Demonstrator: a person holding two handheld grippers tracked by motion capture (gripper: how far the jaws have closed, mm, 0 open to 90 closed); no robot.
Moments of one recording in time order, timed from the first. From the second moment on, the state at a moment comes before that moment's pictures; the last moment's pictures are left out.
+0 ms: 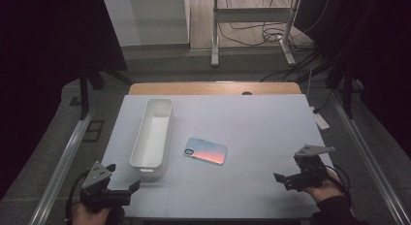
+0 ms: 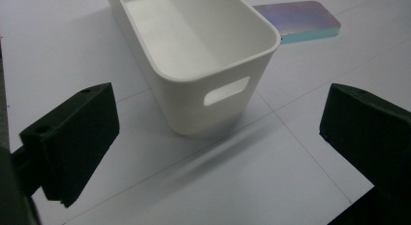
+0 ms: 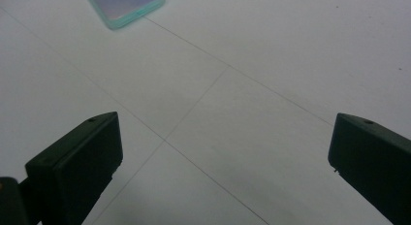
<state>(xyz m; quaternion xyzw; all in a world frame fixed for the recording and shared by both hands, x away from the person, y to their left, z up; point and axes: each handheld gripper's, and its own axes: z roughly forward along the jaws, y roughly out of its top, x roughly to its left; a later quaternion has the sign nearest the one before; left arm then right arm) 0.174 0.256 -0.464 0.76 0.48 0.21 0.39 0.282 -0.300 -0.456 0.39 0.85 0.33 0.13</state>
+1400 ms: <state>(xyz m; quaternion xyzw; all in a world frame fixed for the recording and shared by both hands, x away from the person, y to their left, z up) 0.174 0.257 -0.464 0.76 0.48 0.20 0.39 0.318 -0.247 -0.456 0.36 0.88 0.31 0.10</state>
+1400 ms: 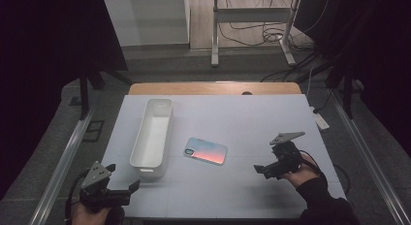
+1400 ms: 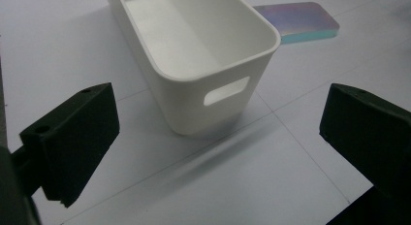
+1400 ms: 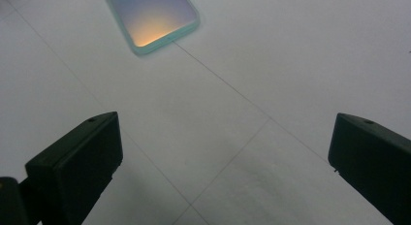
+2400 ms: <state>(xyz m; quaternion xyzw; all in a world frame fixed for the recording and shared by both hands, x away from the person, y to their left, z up) 0.174 0.258 -0.464 0.76 0.48 0.20 0.39 0.342 -0.207 -0.454 0.32 0.90 0.30 0.09</state>
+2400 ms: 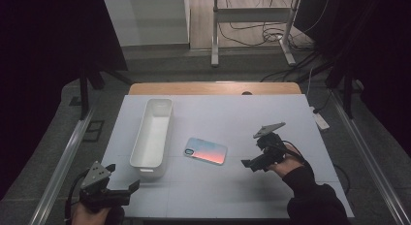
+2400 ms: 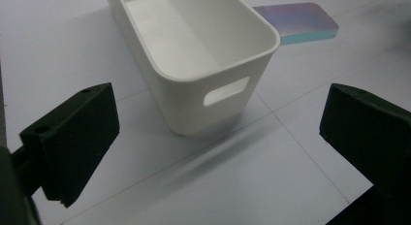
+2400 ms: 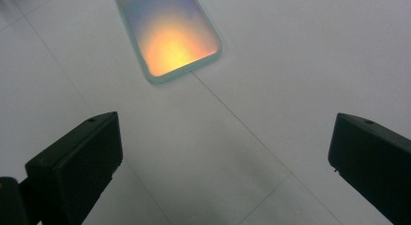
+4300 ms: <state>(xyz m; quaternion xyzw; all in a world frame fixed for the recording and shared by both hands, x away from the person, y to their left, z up) 0.174 0.259 -0.465 0.76 0.48 0.20 0.40 0.383 -0.116 -0.472 0.26 0.93 0.26 0.06</state>
